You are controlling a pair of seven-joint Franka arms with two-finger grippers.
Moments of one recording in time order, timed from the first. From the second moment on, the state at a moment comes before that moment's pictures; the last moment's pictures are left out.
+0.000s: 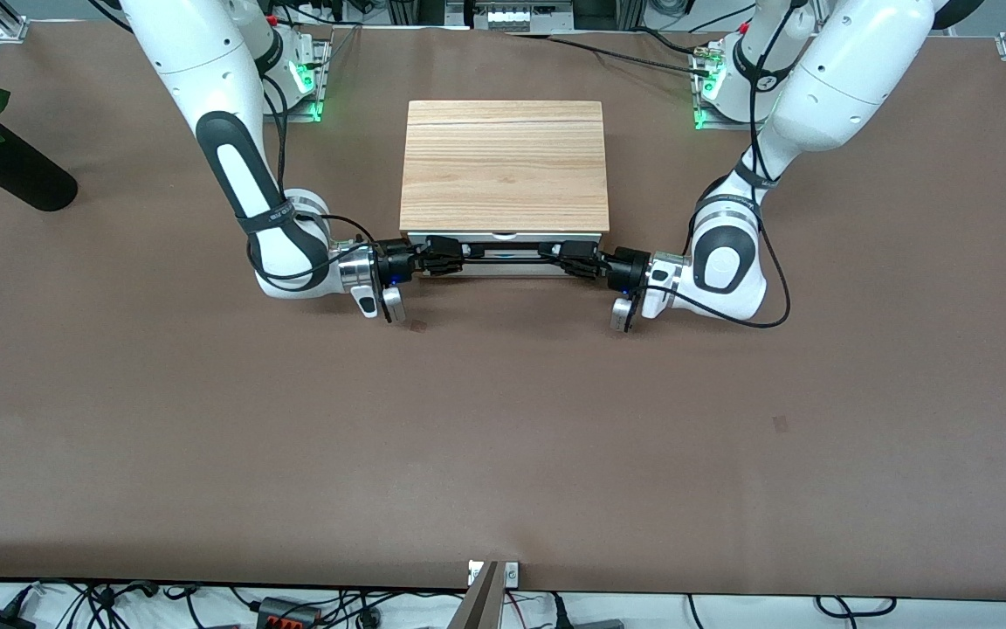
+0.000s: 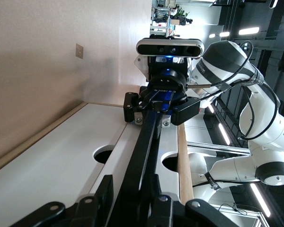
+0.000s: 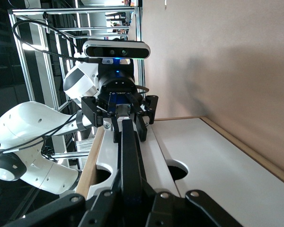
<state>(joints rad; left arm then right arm) -0.10 0.65 -0.28 -1.97 -1.48 1.84 0.92 0.42 0.61 0.00 -1.99 1.72 1.79 -0.99</state>
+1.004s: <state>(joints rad) -0.09 0.66 -0.28 -1.97 -1.51 1.83 0.96 0.42 0.62 0.00 -1.99 1.72 1.79 -0.99</state>
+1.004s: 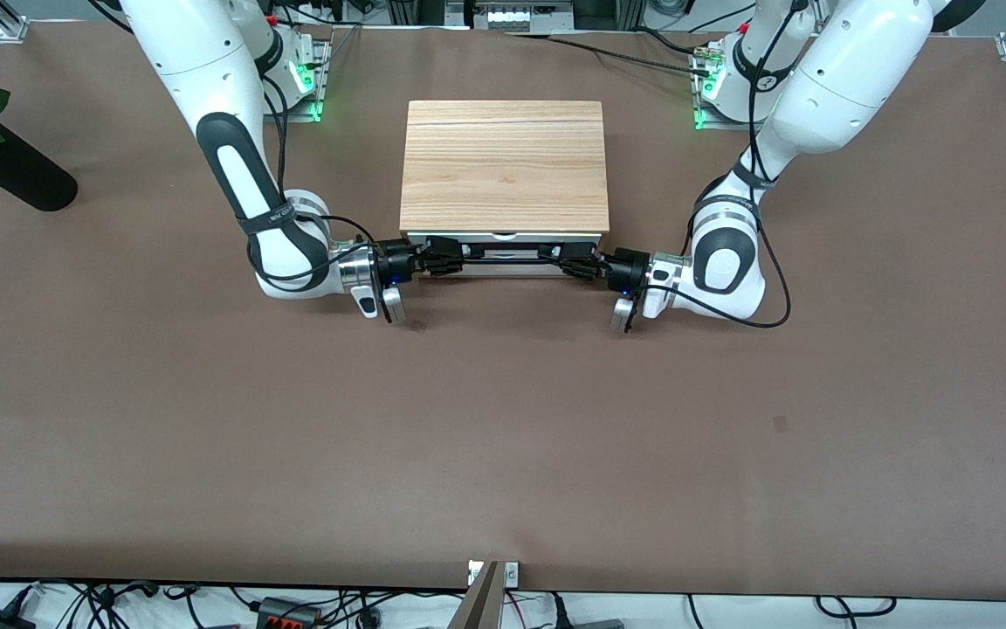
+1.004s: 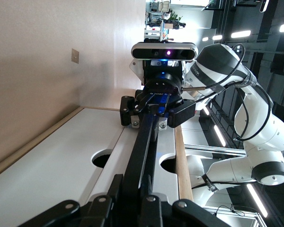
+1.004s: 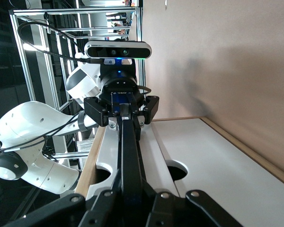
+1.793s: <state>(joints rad) -0.09 0.69 -0.28 -1.92 -1.59 1.86 0.97 0.39 0.68 0.00 -1.88 1.72 1.78 -0.99</state>
